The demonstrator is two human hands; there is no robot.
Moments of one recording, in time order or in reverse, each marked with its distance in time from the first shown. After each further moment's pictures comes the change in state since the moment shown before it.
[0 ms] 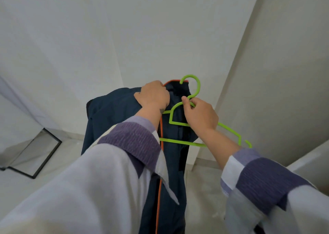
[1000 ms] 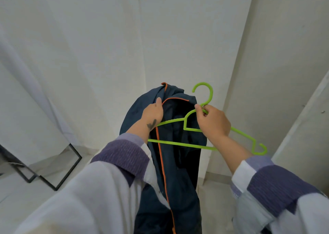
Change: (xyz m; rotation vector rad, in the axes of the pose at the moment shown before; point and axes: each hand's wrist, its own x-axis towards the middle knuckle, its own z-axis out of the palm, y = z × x) left_hand -0.118 -0.088 -0.115 -0.474 -0.154 0.010; right_hand -0.125 -0.064 -0.084 0.051 0.149 -0.059
